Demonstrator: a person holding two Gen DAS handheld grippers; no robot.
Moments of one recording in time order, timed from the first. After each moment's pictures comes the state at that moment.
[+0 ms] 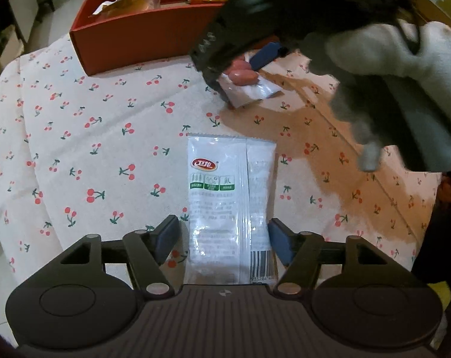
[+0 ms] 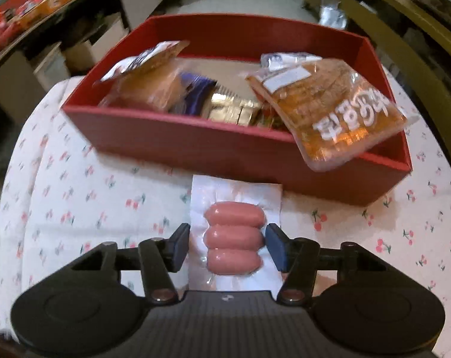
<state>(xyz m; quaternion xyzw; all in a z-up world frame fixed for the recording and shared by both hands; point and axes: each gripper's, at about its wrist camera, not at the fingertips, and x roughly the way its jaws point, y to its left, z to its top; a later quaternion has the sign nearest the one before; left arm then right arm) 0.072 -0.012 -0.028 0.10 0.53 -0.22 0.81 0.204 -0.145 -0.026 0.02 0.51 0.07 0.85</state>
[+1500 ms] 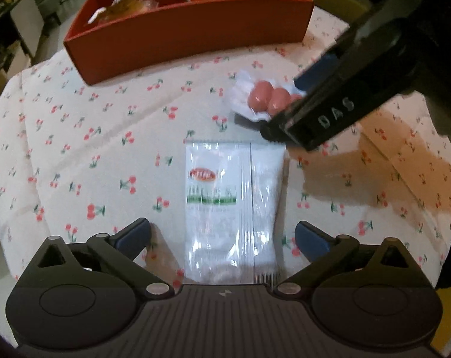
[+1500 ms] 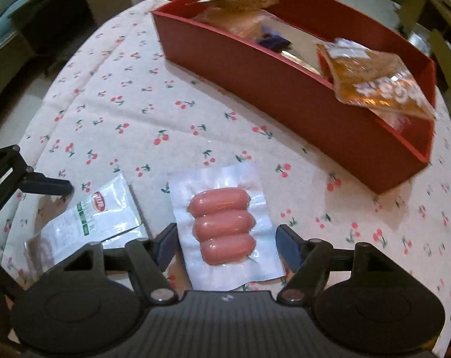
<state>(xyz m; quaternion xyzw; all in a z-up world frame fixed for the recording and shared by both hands) 0.088 -0.029 -0.046 0.13 0.51 -0.20 0.83 0.161 -0.162 -0.024 -0.12 0.53 0.23 0.80</state>
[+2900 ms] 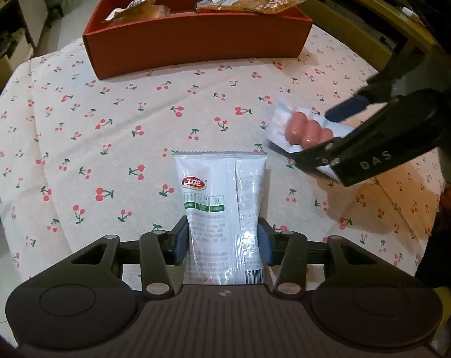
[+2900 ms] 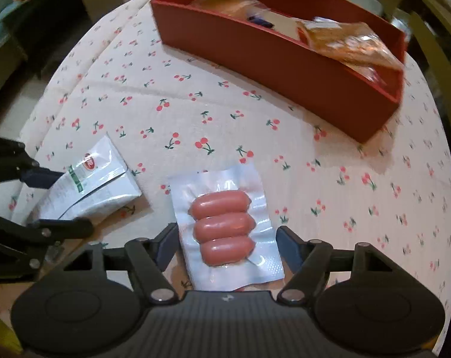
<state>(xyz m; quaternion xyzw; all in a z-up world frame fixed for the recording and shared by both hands) 0.073 -0.015 -0.029 0.09 0.51 -0.21 0.83 0.124 -0.183 -0.022 -0.10 0.54 0.20 0.81</state>
